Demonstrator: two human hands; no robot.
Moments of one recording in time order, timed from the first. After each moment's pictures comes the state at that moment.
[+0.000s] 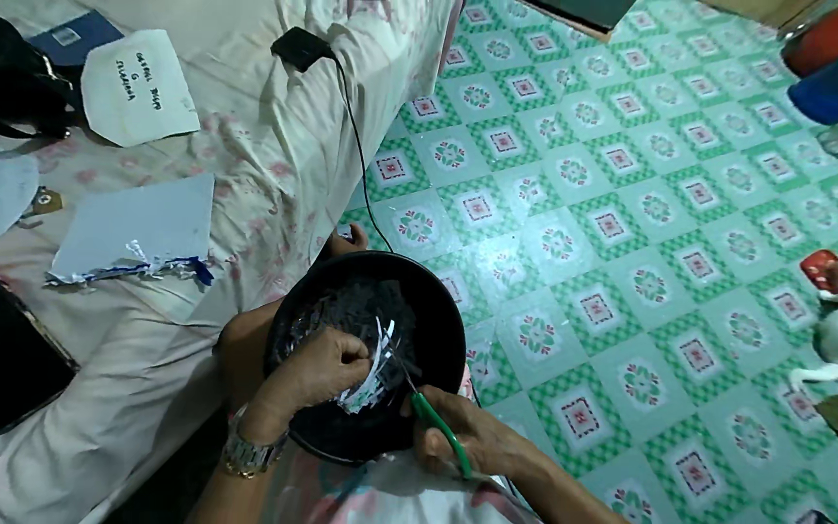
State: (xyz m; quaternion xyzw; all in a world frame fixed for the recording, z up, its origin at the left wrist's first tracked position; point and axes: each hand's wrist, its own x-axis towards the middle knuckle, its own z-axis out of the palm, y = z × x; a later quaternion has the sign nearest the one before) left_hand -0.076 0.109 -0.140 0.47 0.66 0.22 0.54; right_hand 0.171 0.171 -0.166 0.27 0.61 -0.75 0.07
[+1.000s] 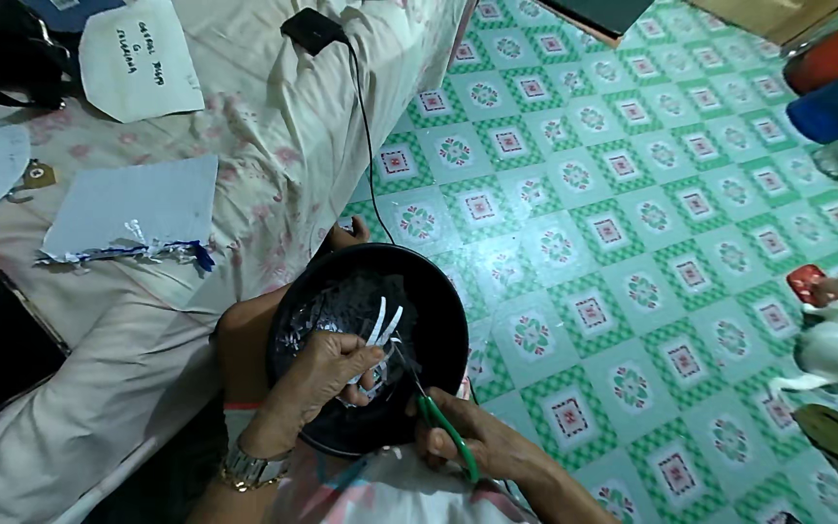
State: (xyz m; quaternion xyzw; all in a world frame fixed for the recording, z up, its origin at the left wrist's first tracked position) left_hand -0.053 0.092 -0.141 0.20 0.62 0.43 0.63; right_hand 0.179 0.169 -0.167 0.27 0.61 -0.74 0.09
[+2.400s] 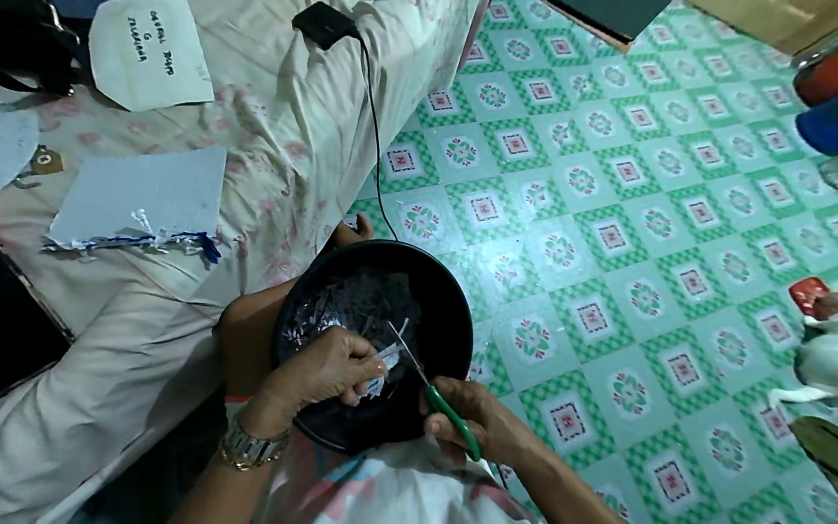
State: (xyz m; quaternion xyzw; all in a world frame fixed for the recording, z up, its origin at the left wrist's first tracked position) left_hand -0.071 0.101 -0.137 0.33 0.63 0.26 0.66; right_hand 0.172 0.177 -0.169 0.28 0.59 -0.76 0.01
